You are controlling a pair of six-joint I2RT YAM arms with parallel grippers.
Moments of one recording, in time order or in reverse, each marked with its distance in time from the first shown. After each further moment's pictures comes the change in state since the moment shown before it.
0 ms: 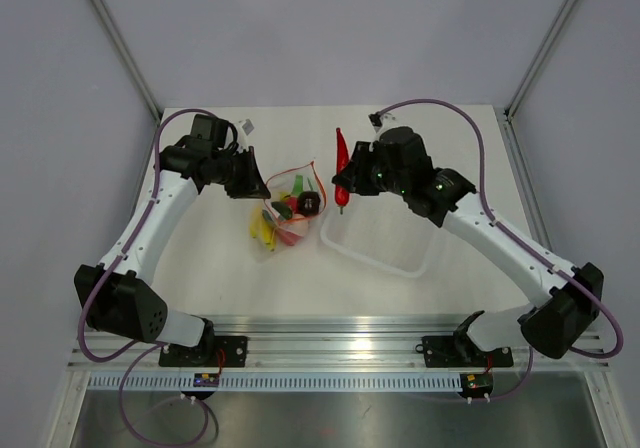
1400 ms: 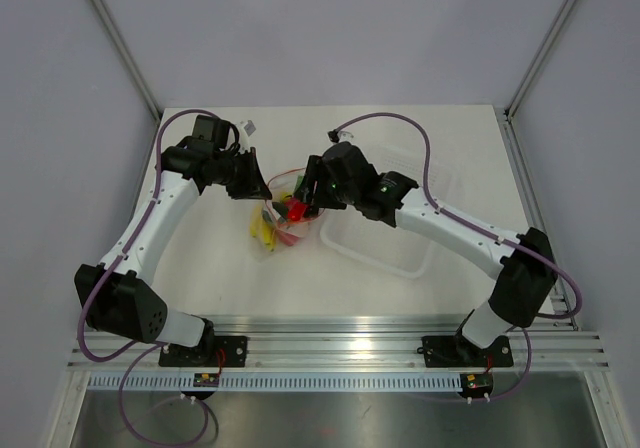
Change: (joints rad) left arm -0.010 0.000 -0.008 0.006 0.002 0.000; right arm 0.209 0.262 0.082 0.067 0.150 0.245
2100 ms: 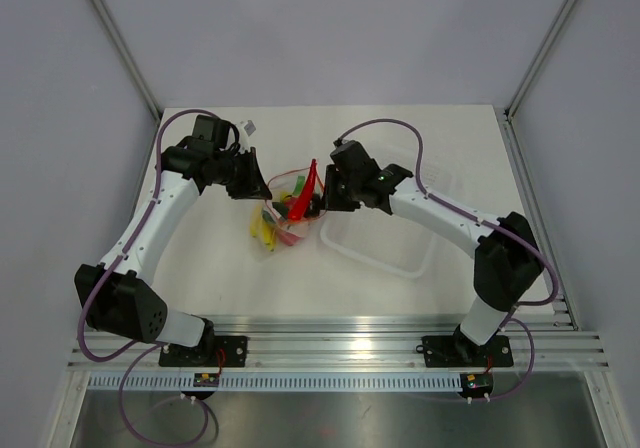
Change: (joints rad) left arm 0.000 0.000 0.000 0.000 0.000 0.000; right arm -0.120 0.068 -0.020 -0.093 -0.071 -0.137
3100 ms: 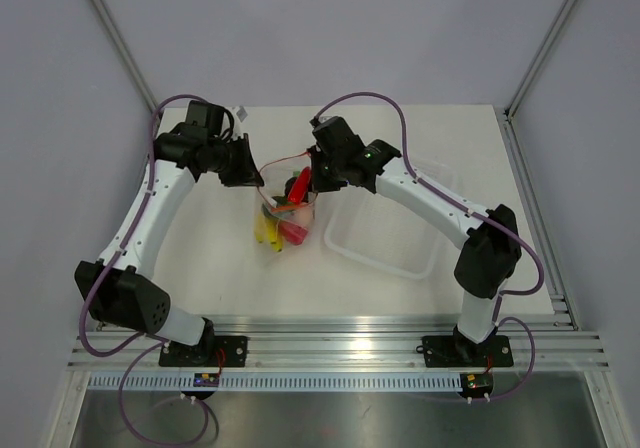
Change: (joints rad) left arm 0.008 0.047 0.149 -0.077 -0.081 0.001; right arm 0.032 0.150 0.352 -0.186 -0.016 -0.153
